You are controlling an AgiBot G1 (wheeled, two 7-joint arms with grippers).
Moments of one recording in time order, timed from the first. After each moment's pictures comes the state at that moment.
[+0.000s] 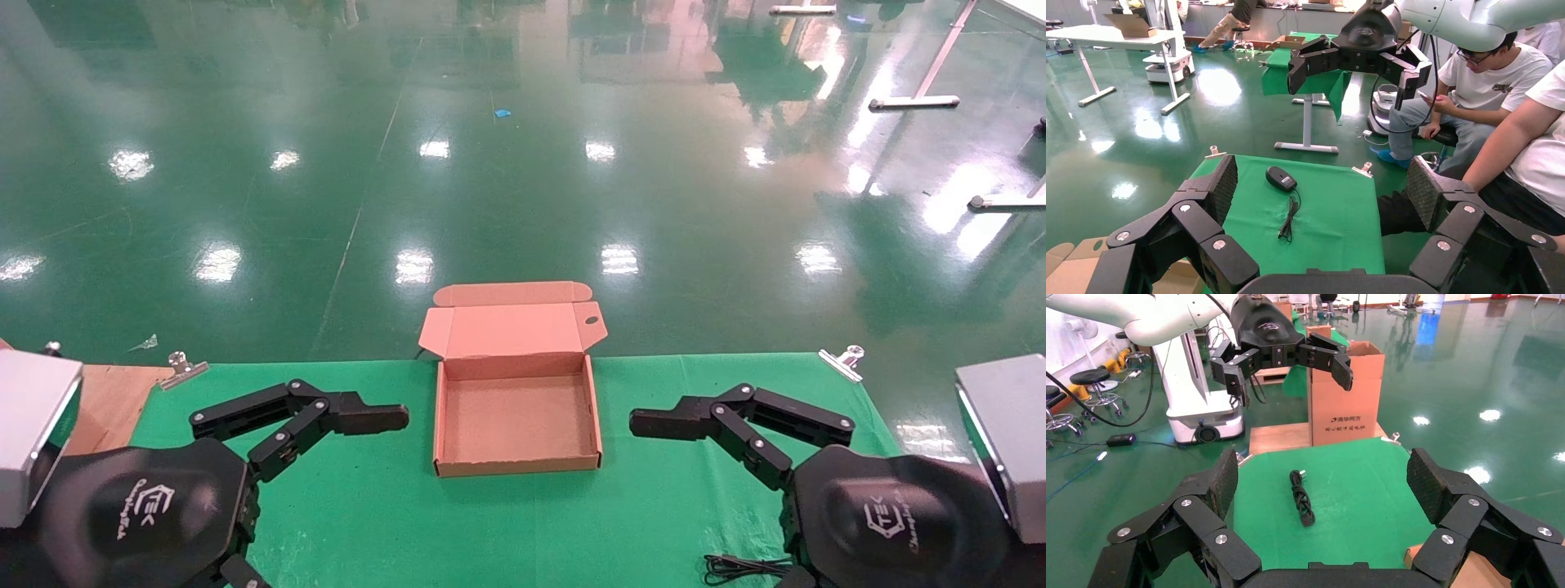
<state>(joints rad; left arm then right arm) -1.07 0.61 0.28 -1.28 0.73 1.50 -0.19 1.08 -0.61 -0.28 1.28 -0.73 -1.49 0.19</state>
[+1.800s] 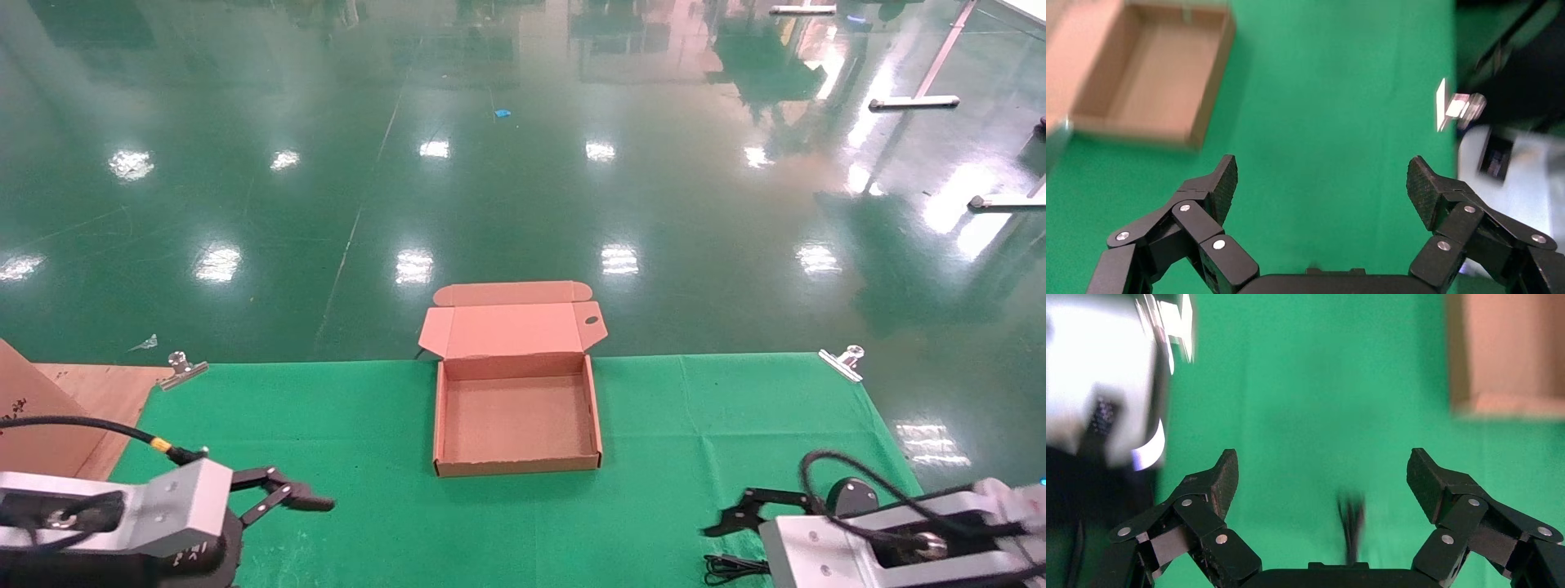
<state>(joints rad) -1.32 0.65 0.53 -1.01 1.32 1.55 -0.06 1.43 -0.74 -0.65 1.16 -1.55 -1.55 0.06</state>
